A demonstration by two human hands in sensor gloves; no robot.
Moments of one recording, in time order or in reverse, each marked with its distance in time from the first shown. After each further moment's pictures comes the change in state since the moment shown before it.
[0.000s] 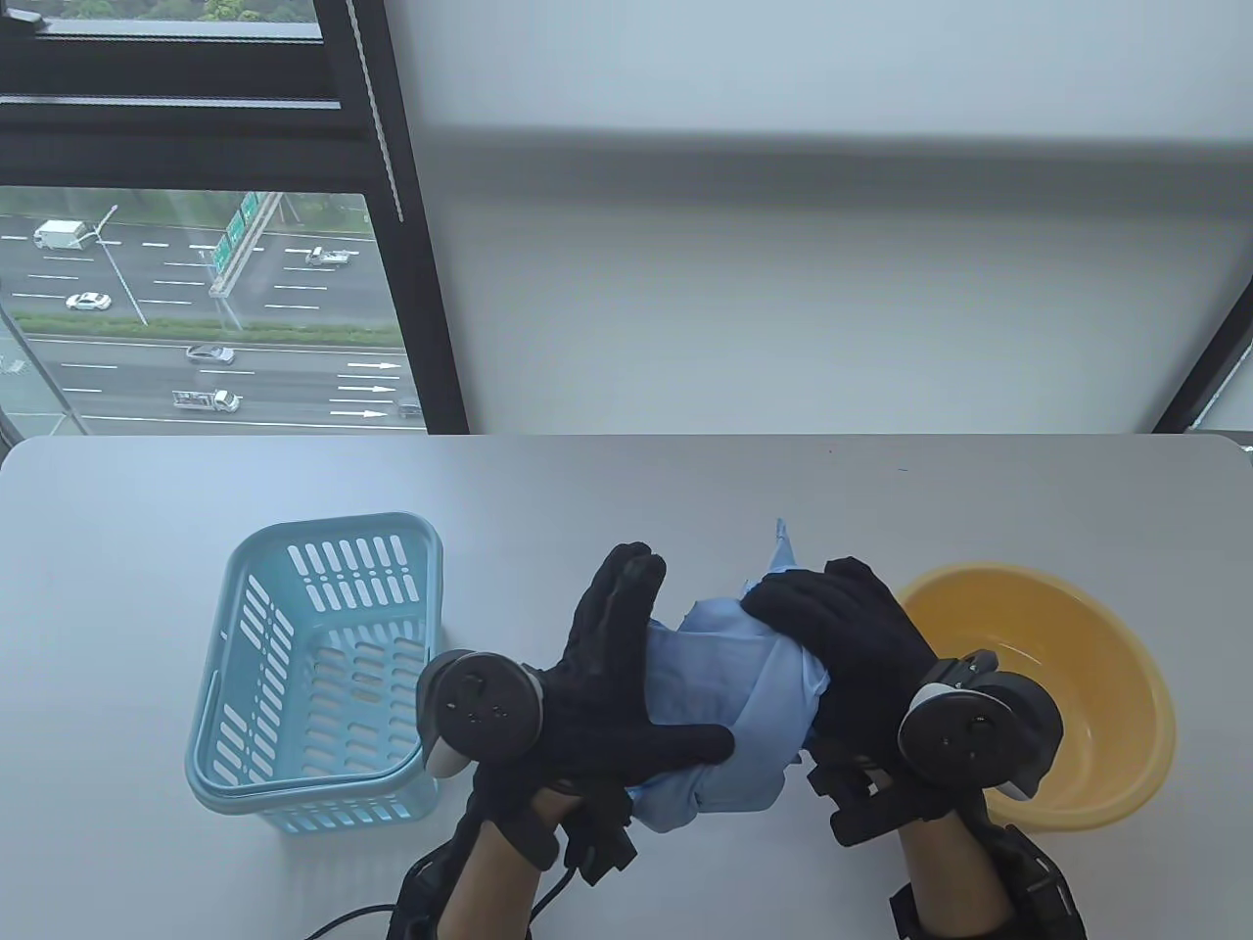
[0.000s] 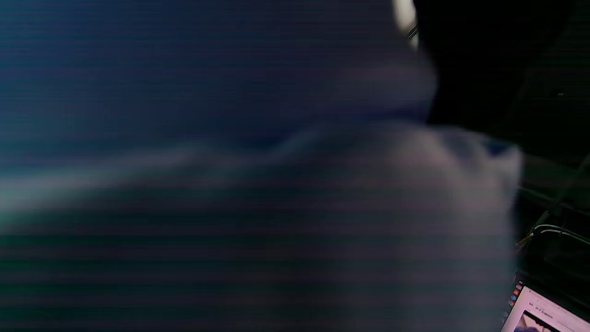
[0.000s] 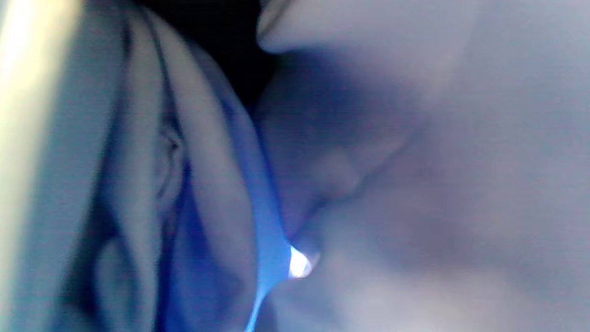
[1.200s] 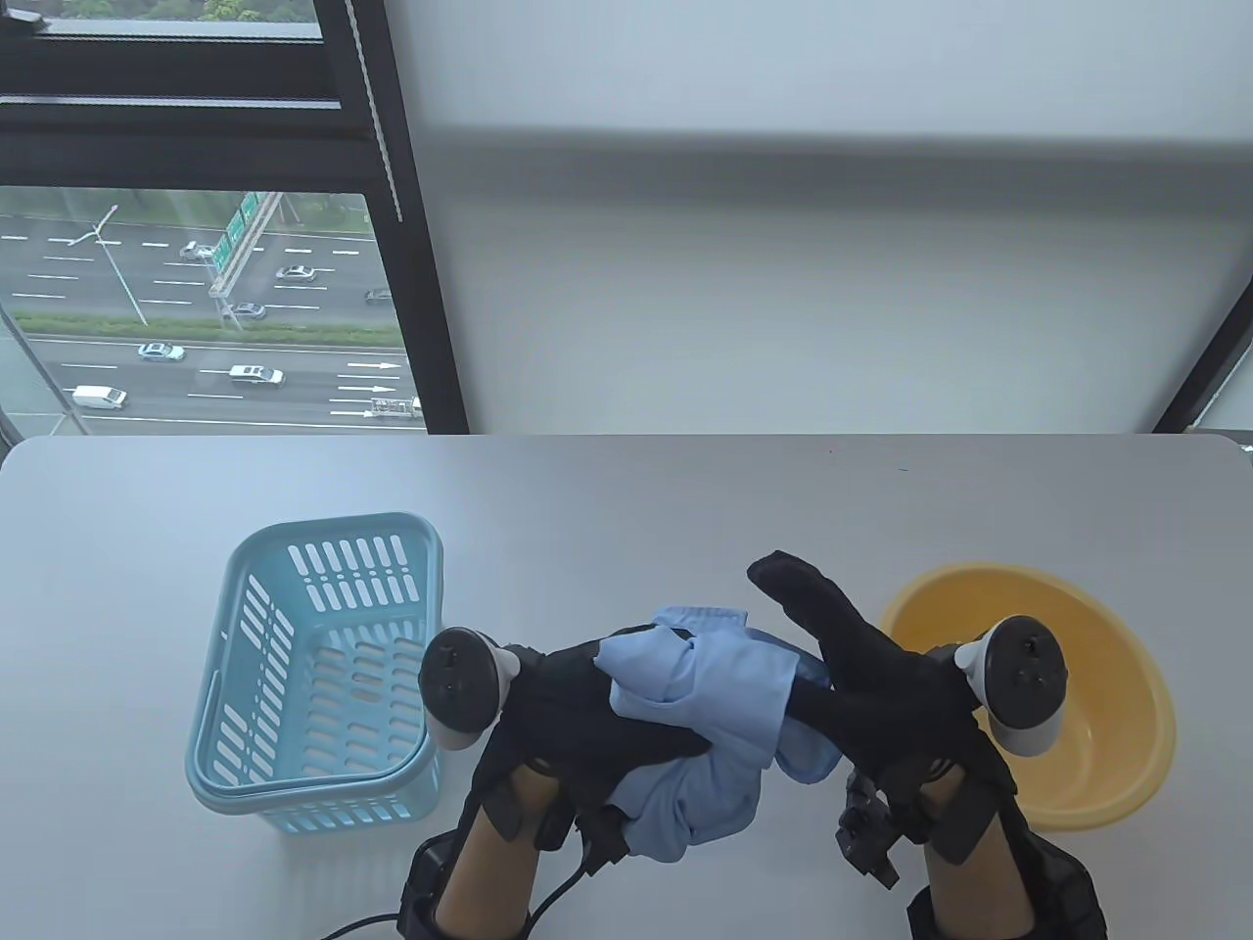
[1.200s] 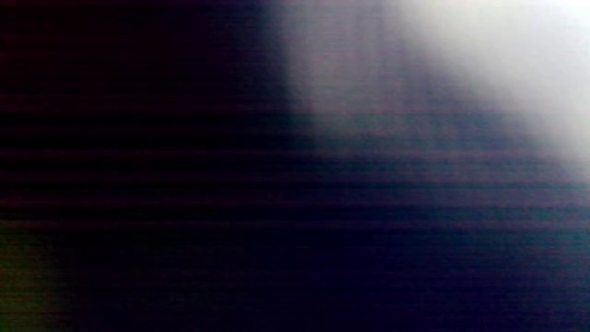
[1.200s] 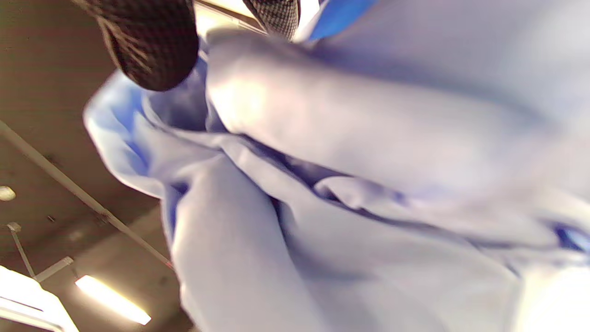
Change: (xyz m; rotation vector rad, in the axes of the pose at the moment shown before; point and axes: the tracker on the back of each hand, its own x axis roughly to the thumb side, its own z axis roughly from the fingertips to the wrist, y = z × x) left_hand -0.020 0.015 0.002 0.133 -0.189 0.395; right_hand -0.026 0.000 0.001 0.264 0.099 -0.761
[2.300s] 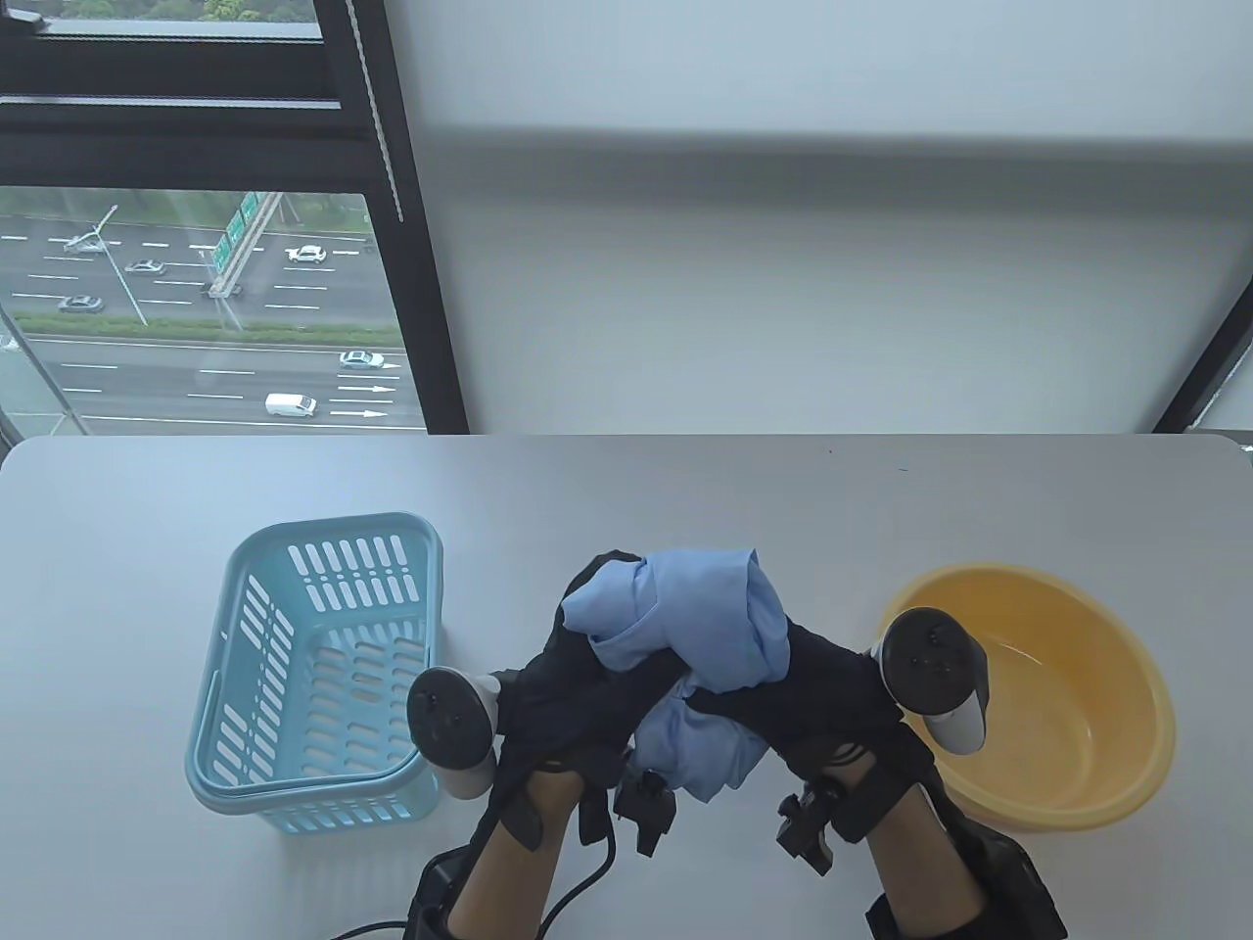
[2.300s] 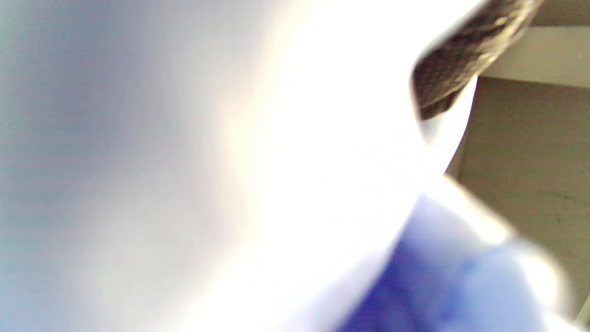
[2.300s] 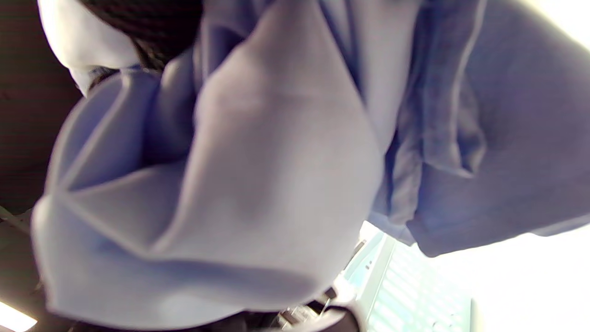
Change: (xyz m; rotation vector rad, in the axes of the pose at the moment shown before) left_hand 0.004 0.000 0.015 0.355 0.074 -0.129; right_hand -0.028 0.025 -0.015 -0.034 0.201 0.202
